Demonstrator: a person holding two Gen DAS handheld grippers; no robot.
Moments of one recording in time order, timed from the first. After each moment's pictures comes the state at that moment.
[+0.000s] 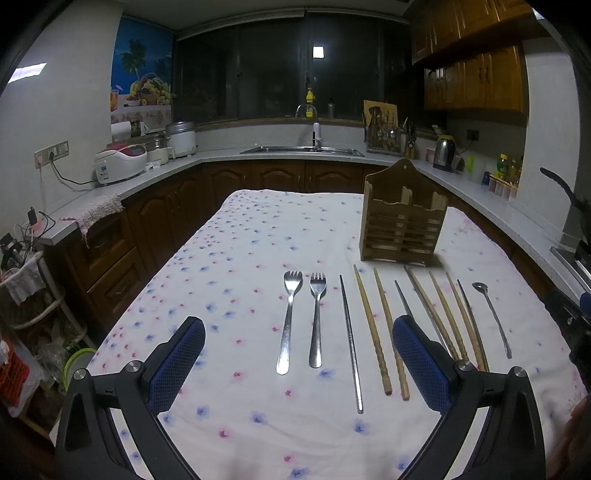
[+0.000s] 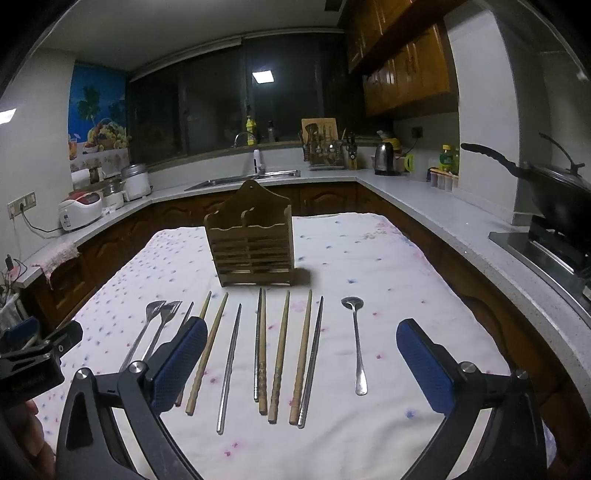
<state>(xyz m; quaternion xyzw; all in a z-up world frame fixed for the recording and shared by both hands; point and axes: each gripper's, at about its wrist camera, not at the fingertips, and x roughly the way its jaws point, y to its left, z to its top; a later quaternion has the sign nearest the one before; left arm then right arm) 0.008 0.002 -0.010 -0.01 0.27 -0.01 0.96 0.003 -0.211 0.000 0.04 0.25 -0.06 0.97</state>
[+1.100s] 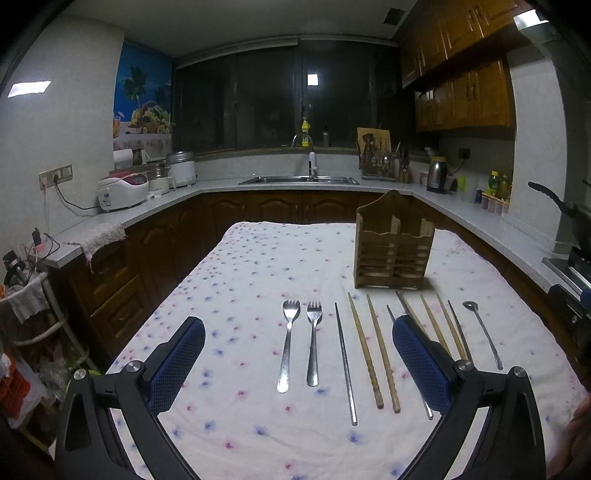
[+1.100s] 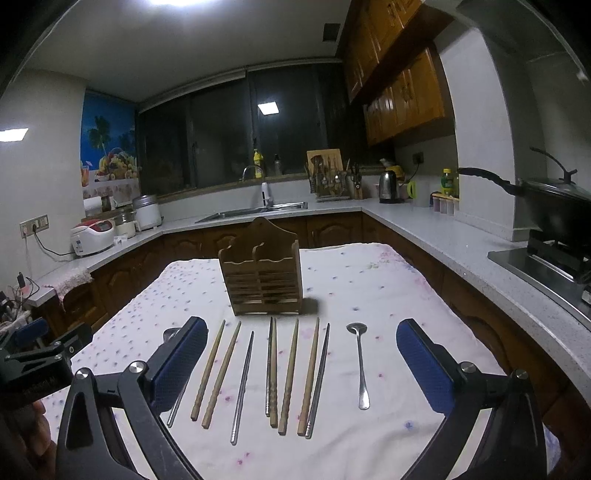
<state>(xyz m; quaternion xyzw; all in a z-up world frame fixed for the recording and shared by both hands) -0.019 0.002 0.004 0.00 0.22 -0.01 0.98 -0.025 -0.214 0.017 0.05 0.18 -0.05 0.98</state>
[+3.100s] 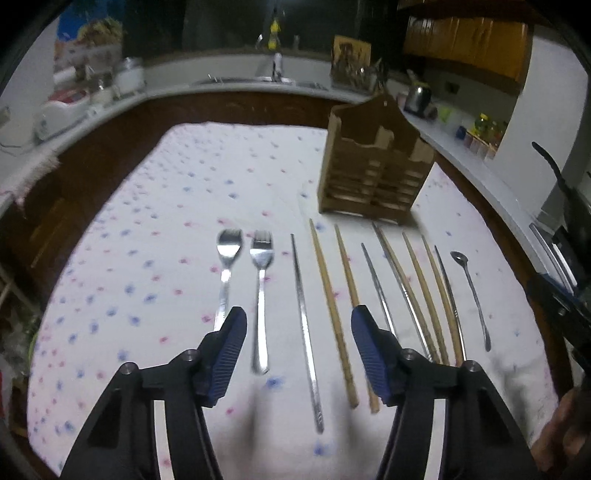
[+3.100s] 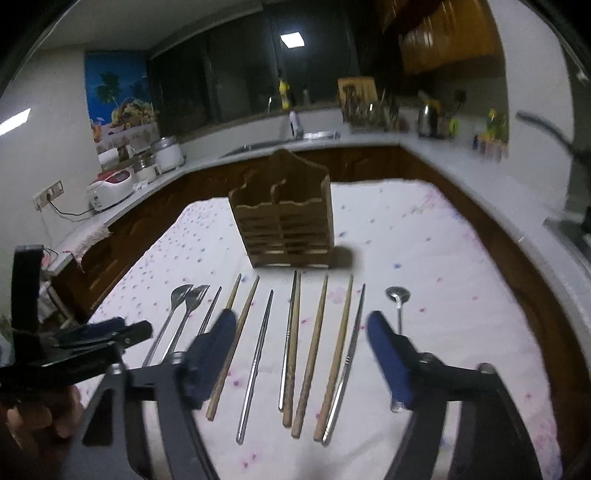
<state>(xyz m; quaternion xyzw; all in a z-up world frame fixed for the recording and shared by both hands) 0.145 -0.004 -0.014 -0.04 0.42 -0.11 0.90 0.074 -0.230 -0.008 0.08 0.33 0.04 0.94</state>
